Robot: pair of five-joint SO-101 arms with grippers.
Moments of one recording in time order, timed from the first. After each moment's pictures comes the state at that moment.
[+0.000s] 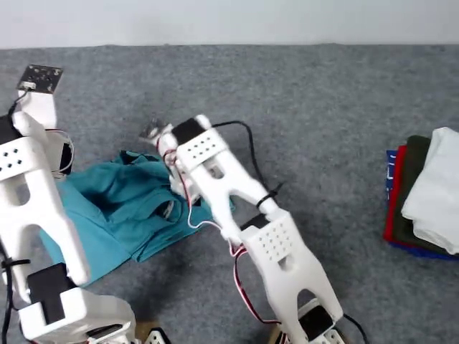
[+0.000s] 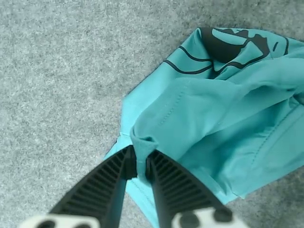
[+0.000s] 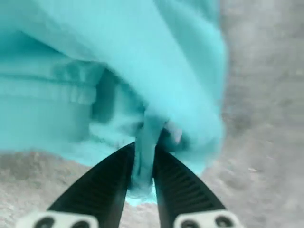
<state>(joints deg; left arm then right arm) -27.2 -0.7 -5.7 94.5 -18.8 -38.2 51.7 -52.0 100.5 15.9</state>
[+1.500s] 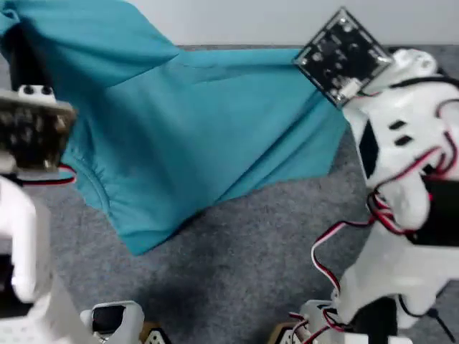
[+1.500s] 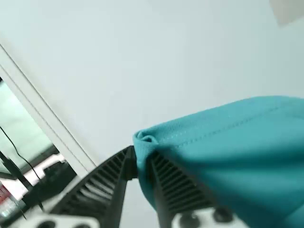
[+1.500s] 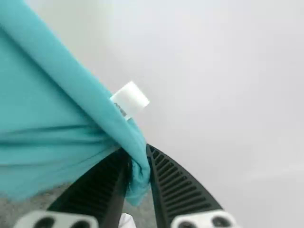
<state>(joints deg) -9.7 -41.0 -13.8 58.2 -28.1 0.9 -15.4 -52.0 92.9 51.6</state>
